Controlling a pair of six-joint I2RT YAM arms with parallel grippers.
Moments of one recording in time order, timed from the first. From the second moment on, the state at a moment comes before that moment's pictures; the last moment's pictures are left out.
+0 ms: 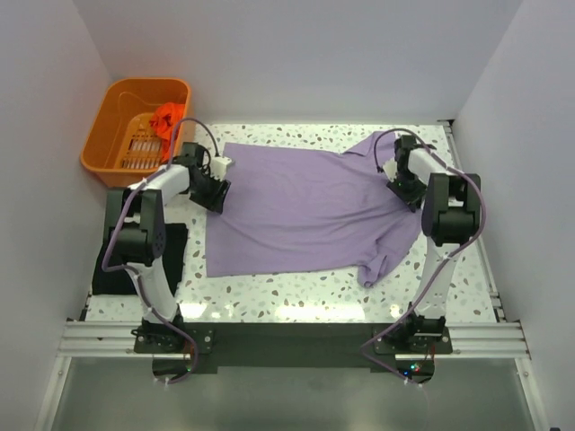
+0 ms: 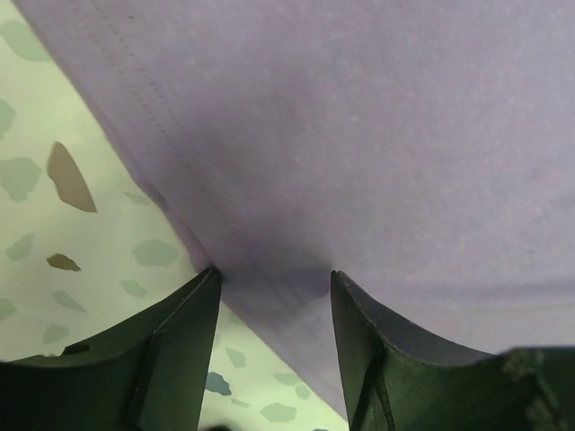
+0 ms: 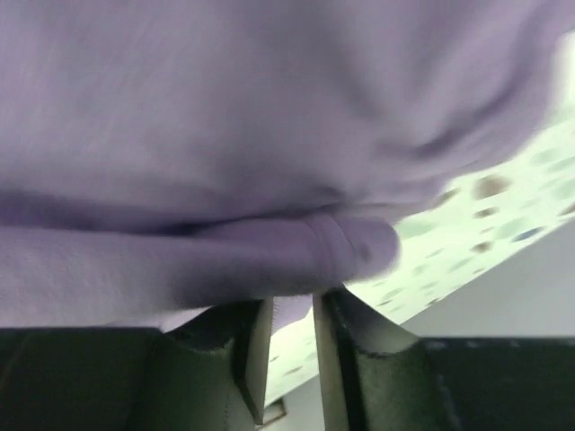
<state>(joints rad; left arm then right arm) -0.08 1.92 1.27 -0.57 0.25 0.38 -0.02 2.14 1.58 -0.93 0.30 -0.60</state>
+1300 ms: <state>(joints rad) -1.02 2.09 1.47 0.25 0.52 0.12 -0.24 1.92 1.24 -1.08 -0.20 -0.22</state>
